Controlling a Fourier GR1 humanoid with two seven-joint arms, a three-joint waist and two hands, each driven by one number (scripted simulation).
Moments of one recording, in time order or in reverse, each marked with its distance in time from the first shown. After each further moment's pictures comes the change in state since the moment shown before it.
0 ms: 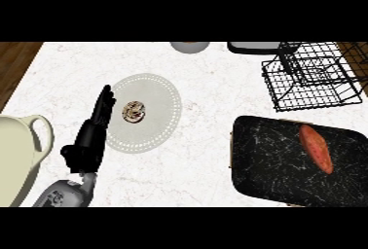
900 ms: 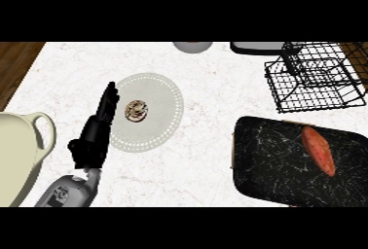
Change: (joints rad) left arm -0.033 -0.022 0.000 0.014 -0.026 -0.002 0.029; right arm 0.120 0.101 0.004 -0.314 0.464 0.004 -0.115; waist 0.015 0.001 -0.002
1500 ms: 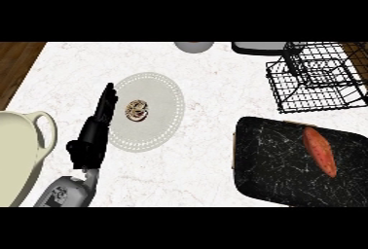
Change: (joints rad) left arm 0.011 -0.001 0.017 0.016 0.000 -0.023 -0.024; right arm 0.075 -0.067 0.094 -0.074 0.276 -0.090 -0.146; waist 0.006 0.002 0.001
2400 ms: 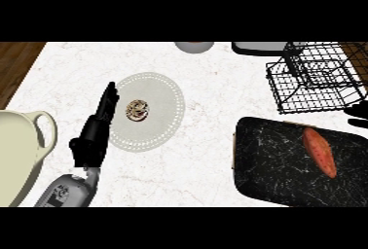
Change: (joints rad) left arm -0.009 -0.012 0.010 0.006 -0.022 -0.016 0.015; right arm 0.114 -0.143 0.296 0.307 0.461 -0.657 -0.626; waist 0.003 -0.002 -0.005
